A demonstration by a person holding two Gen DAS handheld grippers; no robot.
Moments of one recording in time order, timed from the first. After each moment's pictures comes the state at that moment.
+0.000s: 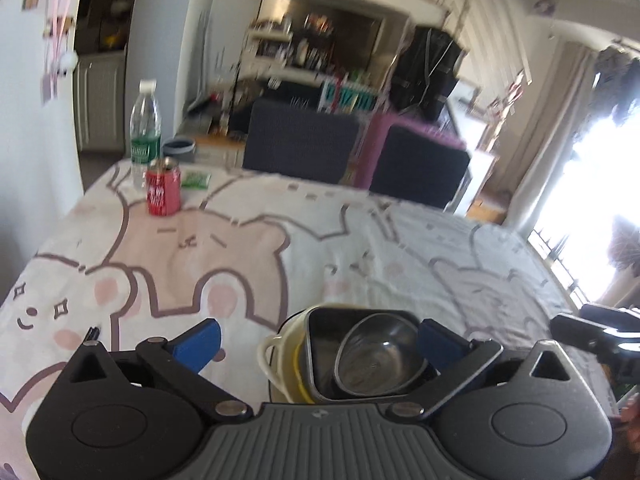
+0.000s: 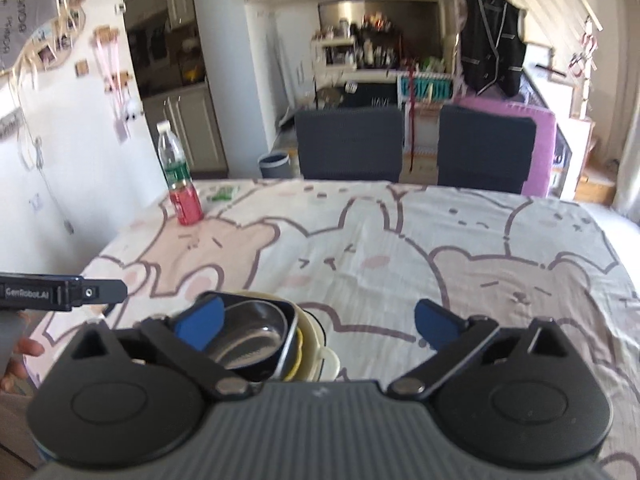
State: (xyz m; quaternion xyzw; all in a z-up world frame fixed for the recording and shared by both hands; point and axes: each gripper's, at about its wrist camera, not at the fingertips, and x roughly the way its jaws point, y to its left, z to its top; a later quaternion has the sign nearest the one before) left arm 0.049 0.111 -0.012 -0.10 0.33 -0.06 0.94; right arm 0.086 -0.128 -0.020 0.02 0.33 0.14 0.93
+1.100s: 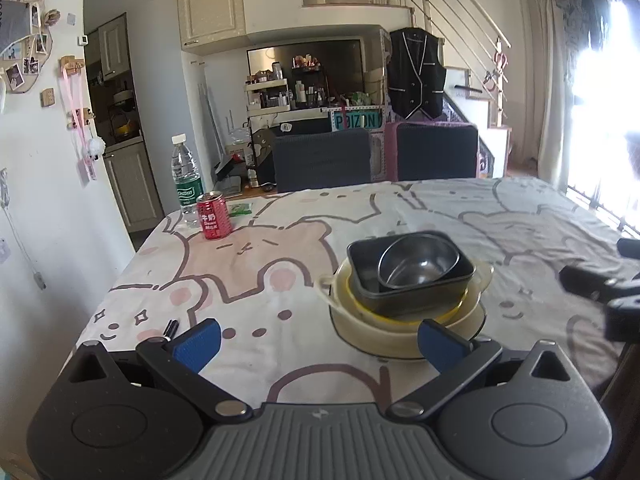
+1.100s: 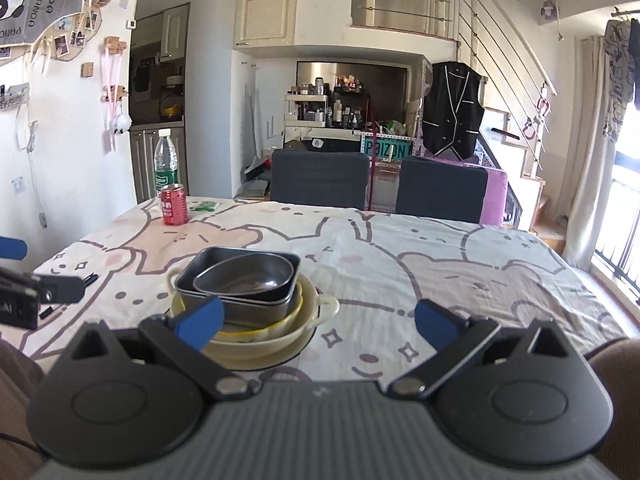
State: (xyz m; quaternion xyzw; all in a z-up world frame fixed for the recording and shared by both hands) left arm -0.062 0.091 -0.063 0.06 0.27 0.00 0.96; right arm -0.049 -0.097 -0.085 -0.03 0.23 0.08 0.97
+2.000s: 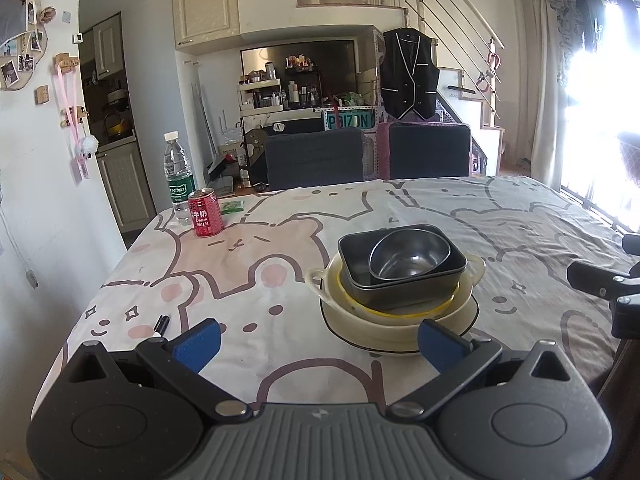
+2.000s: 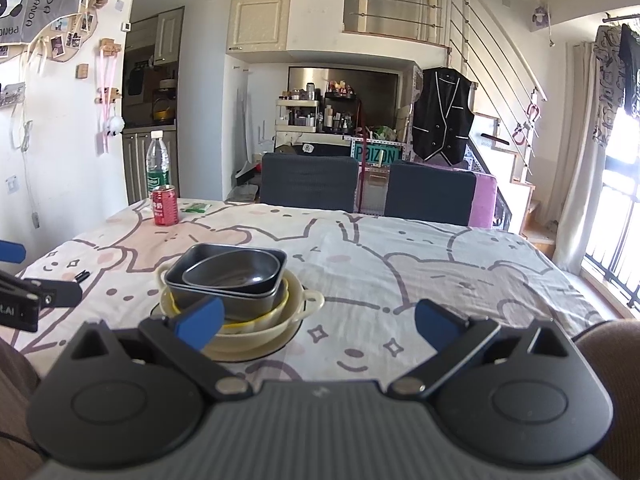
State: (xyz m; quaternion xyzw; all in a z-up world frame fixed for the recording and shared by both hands) left arm -0.066 0.090 -0.068 0.06 0.27 -0.02 0.96; right arm -0.061 -0.100 -0.091 -0.04 0.22 0.06 0.97
